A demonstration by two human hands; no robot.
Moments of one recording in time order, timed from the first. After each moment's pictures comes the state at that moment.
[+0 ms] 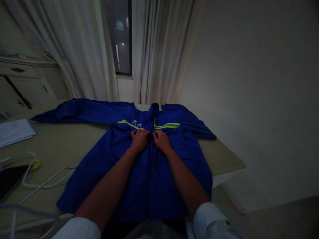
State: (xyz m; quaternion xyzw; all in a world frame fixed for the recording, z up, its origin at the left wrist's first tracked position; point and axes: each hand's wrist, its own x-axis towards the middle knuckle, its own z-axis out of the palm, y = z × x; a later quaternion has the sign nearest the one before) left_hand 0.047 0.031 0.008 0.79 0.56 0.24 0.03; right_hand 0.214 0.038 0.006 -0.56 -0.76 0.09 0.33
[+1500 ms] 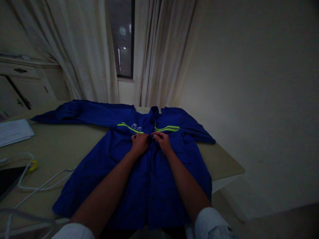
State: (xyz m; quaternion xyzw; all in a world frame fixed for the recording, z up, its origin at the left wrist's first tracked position) left_hand 0.052 0.025 0.012 0.77 0.59 0.22 0.06; right_hand 0.219 0.037 0.010 -0.41 -0.62 0.39 0.54
